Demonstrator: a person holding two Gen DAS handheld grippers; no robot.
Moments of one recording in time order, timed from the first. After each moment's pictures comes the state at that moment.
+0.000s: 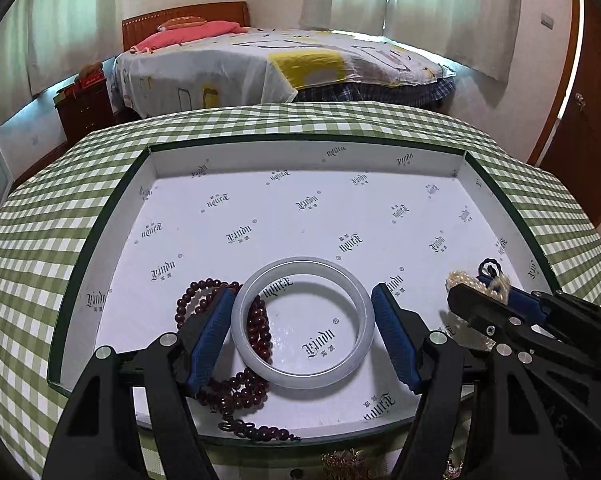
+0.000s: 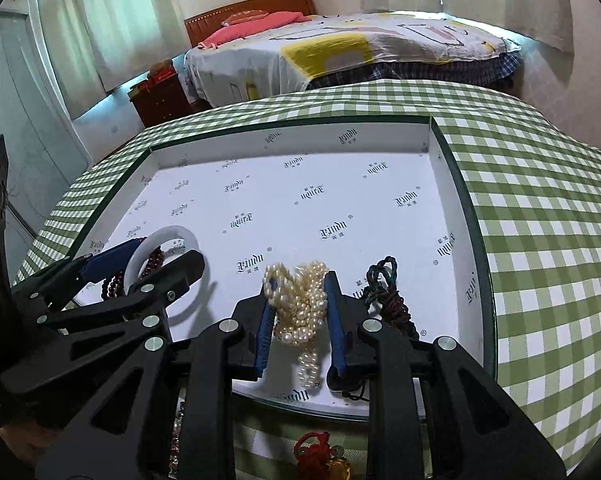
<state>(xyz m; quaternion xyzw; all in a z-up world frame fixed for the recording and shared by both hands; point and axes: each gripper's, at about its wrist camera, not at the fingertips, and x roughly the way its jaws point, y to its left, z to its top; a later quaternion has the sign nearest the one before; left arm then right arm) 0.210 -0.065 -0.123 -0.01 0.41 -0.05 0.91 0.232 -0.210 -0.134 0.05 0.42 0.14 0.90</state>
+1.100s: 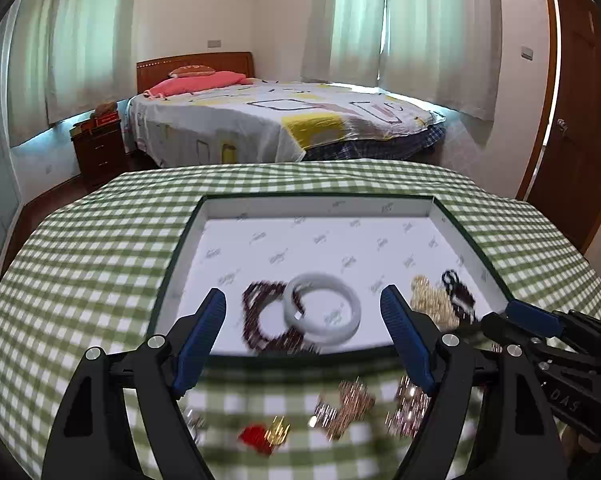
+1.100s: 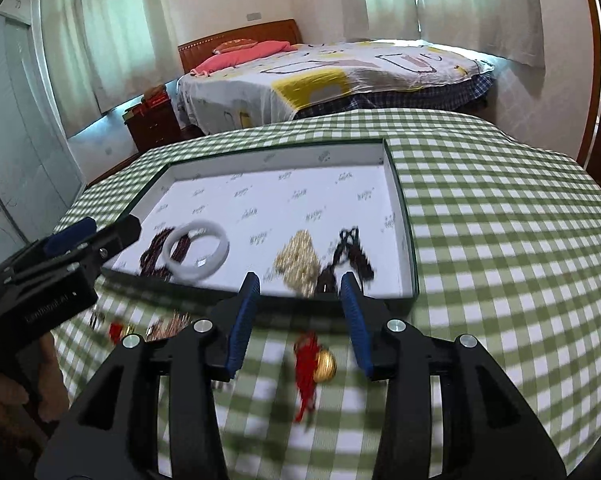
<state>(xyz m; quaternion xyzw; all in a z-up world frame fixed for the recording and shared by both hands) 0.131 -0.035 -0.071 -0.01 0.31 -0.05 0.95 0.141 -0.229 -0.097 0.05 0.37 0.11 0.92</state>
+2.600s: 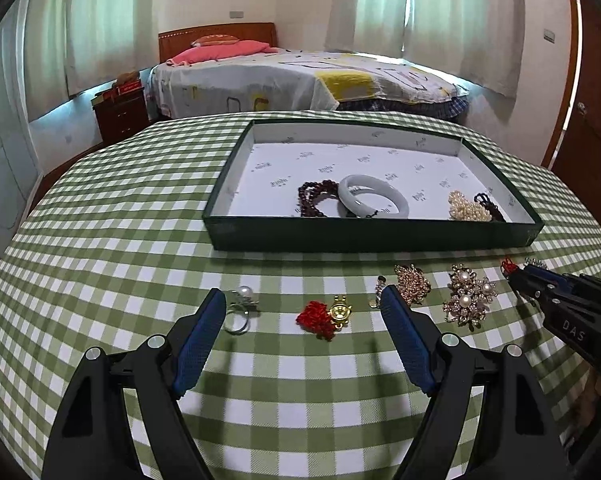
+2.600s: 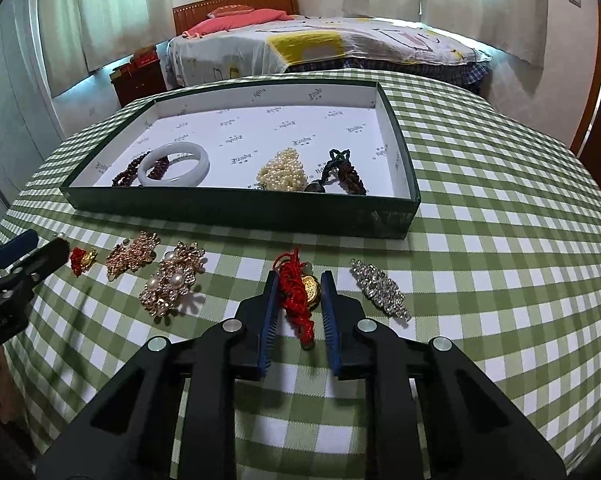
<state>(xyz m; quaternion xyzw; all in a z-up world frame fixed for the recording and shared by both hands) 0.089 -0.007 -0.119 -0.01 0.37 -0.01 0.93 0.126 -0.219 -0.142 0.00 0.41 0.08 0.91</state>
